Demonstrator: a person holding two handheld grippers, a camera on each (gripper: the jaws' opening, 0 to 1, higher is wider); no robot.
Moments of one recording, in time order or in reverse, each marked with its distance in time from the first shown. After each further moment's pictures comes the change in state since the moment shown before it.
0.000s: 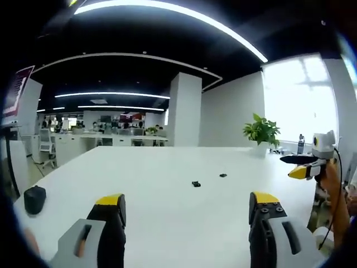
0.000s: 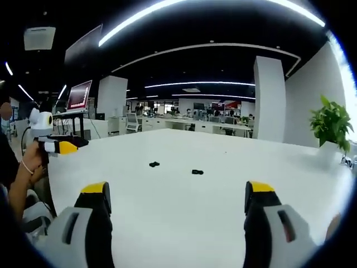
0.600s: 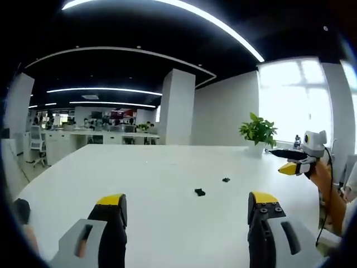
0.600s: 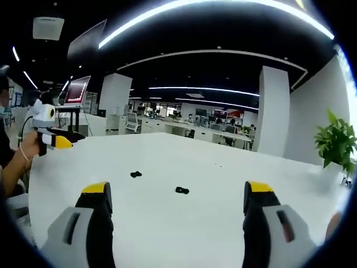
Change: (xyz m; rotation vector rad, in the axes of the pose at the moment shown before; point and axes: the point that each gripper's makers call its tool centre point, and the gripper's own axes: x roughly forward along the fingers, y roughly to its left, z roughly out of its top) left arm 0.049 0.018 0.015 -0.013 0.016 -0.076; right arm 0.053 -0.035 0.019 -0.102 -0.022 0.013
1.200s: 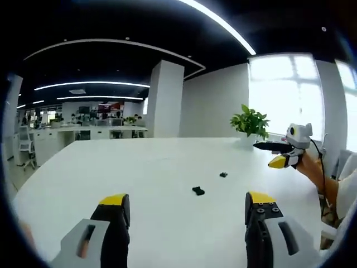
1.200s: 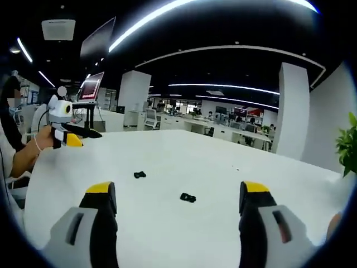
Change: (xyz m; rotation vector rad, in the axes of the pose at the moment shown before) left arm 0.029 -0.001 -0.008 0.032 0.084 -0.095; right arm 0.040 -0.002 -0.007 -0.012 0.019 0.164
